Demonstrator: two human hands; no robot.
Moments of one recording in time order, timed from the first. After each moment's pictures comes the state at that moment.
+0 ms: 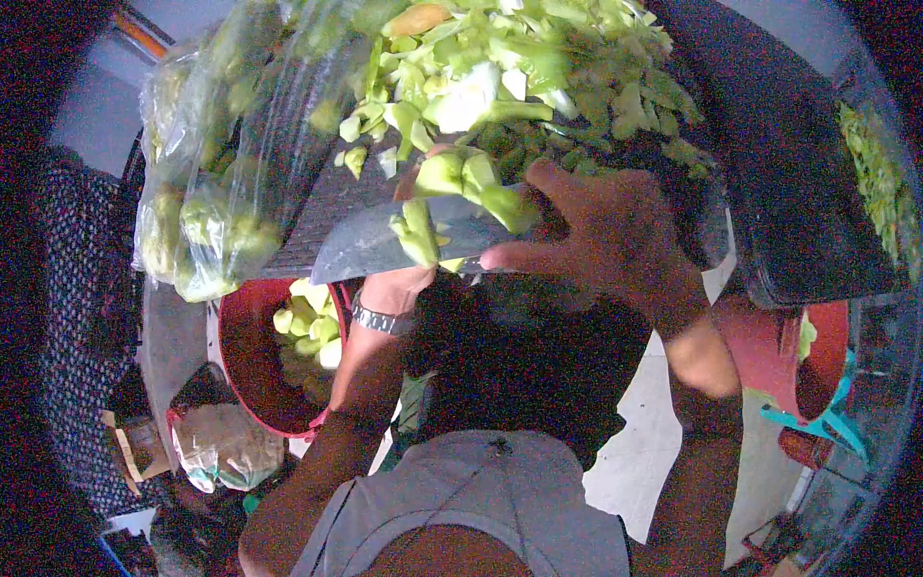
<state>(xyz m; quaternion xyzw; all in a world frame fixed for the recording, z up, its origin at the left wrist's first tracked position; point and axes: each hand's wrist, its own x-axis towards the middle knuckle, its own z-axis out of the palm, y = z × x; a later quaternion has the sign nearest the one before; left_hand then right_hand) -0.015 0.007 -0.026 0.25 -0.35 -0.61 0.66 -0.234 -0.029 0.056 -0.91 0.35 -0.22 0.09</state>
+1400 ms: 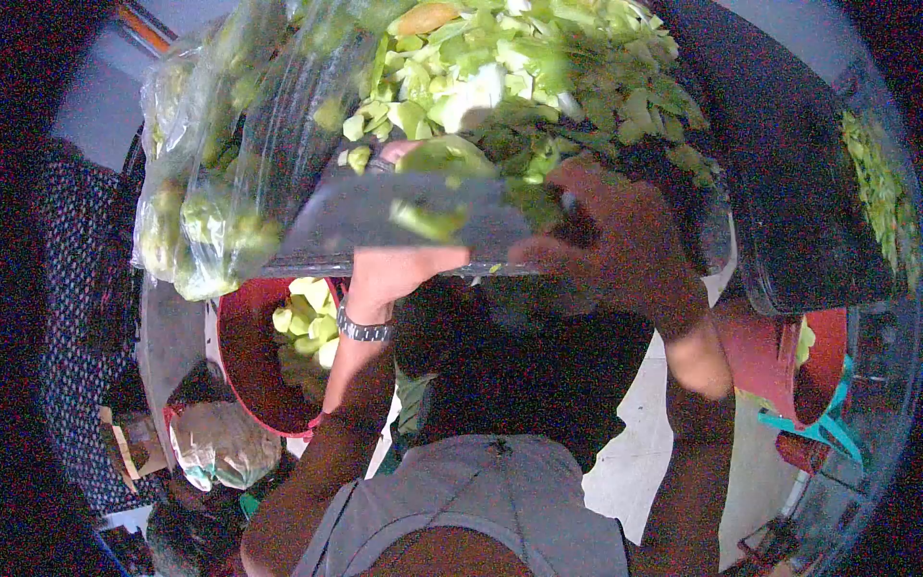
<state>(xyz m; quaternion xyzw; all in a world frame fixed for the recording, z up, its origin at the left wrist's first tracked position) 0.003 0.011 0.010 0.42 -0.66 -0.22 0.58 -0.240 -0.022 0.062 -0.86 0.38 -0.26 0.22</state>
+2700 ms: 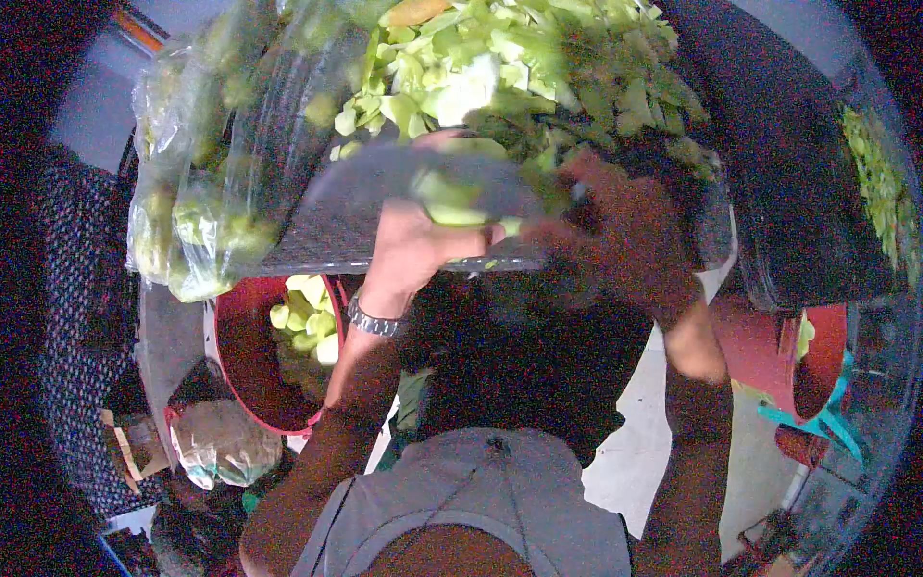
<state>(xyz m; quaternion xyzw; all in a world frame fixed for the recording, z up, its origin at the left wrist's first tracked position) -0.013 0.001 -0.016 0.43 -0.58 -0.39 0.58 -0.245 -0.027 0.049 -0.83 0.46 -0.20 0.24</state>
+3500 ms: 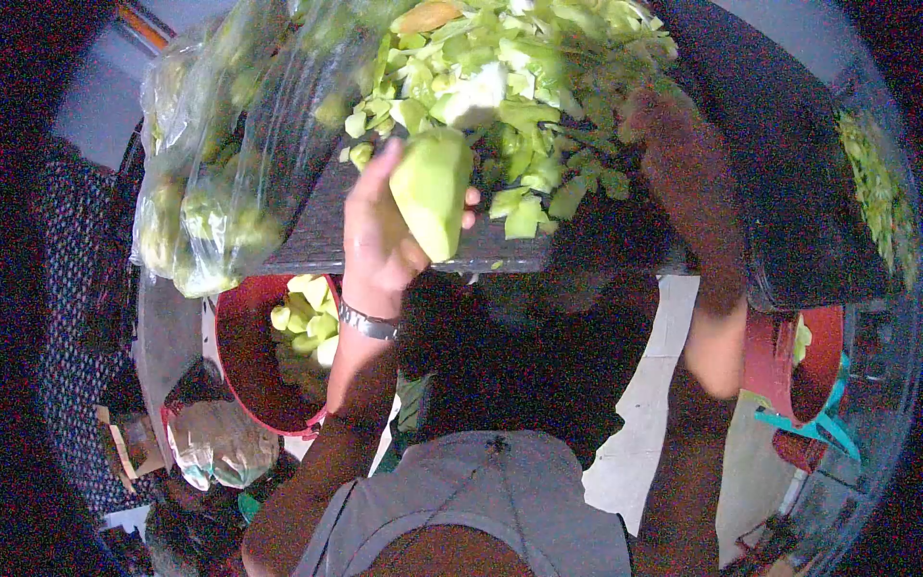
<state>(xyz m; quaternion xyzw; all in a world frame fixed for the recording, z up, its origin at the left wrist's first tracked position) 0.010 0.005 0.014 0.25 -0.15 -0.74 0.61 -0.289 -0.082 0.052 -0.80 0.44 -0.36 0.20</state>
